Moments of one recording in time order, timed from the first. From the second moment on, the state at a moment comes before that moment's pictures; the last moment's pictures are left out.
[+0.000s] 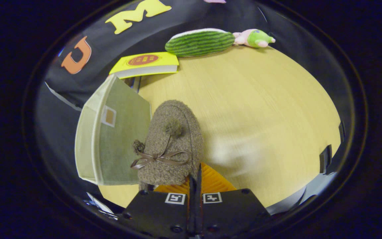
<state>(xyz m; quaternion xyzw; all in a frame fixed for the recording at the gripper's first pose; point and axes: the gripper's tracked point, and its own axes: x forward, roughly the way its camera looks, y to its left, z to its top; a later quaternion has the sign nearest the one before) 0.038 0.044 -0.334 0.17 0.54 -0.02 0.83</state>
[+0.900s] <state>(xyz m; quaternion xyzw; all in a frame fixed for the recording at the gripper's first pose) 0.148 0.216 -0.219 0.04 0.43 0.09 0.90</state>
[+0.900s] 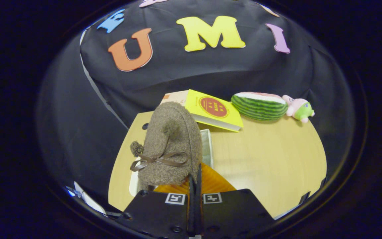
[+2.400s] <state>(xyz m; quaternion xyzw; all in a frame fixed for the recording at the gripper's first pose) 0.040 0.162 -0.057 -0.09 0.12 0.02 0.99</state>
